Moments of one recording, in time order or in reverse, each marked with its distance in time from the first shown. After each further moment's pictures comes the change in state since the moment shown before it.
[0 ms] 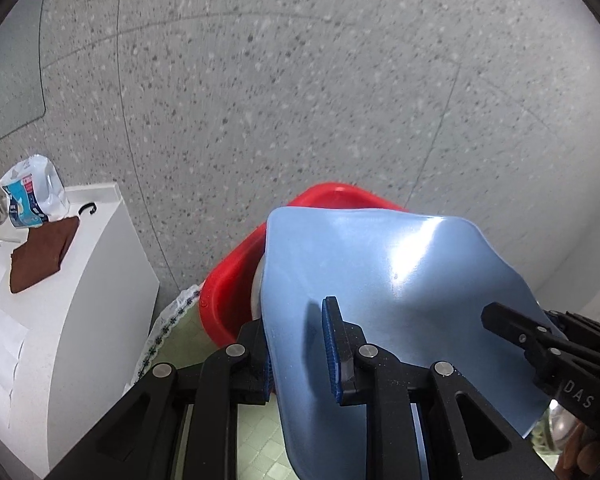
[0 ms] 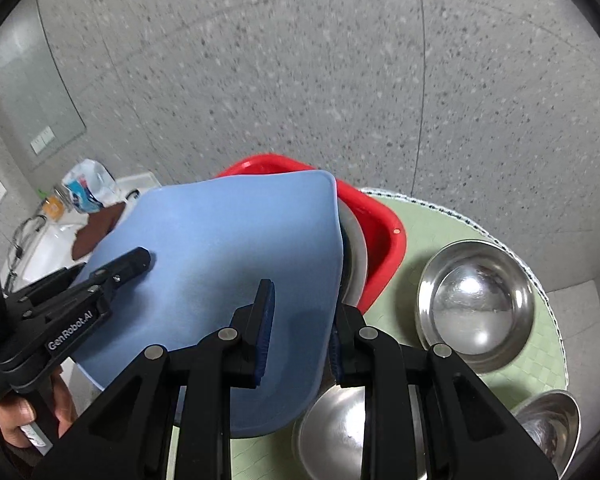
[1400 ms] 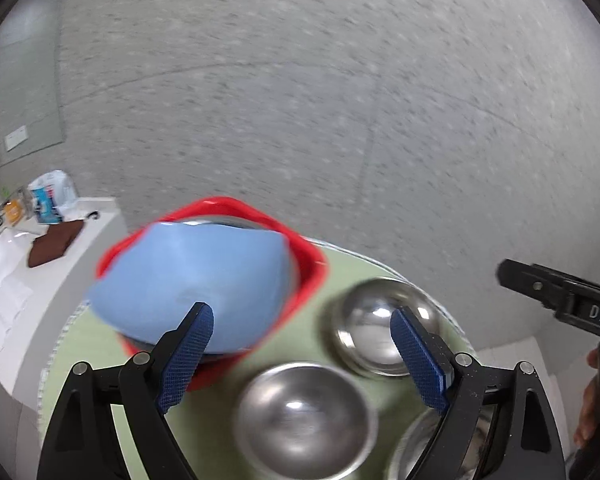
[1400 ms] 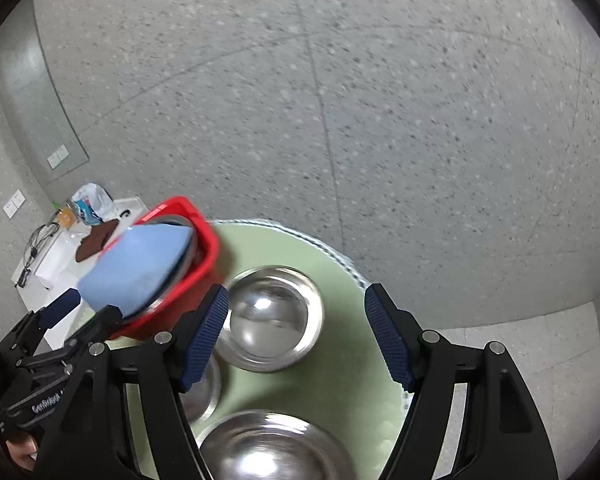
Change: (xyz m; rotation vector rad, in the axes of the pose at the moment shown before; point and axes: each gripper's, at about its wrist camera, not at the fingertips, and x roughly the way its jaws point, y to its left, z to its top) left arm -0.056 -0.244 -0.058 -0.036 -0.124 0.109; right arm -0.089 -0.209 0.010 -0.019 -0.074 0.085
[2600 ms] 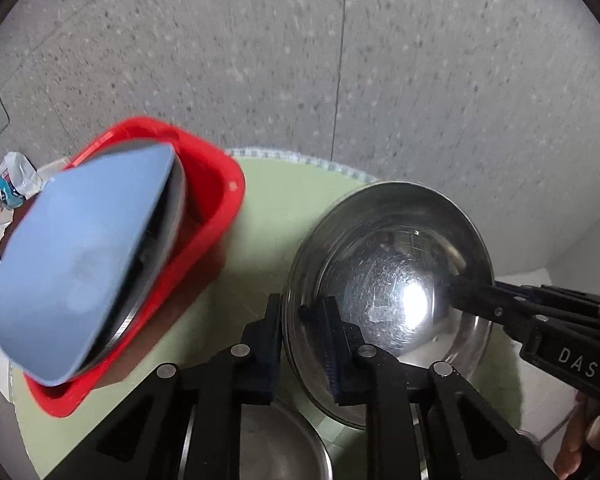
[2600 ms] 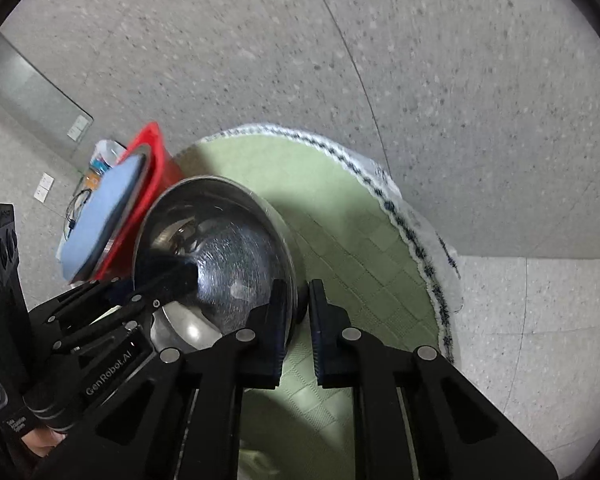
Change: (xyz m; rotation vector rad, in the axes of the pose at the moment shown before) left arm 0.163 -0.045 0.038 0.077 0.298 0.034; right arm 0.116 -0.057 -0.024 0.089 0.307 0.229
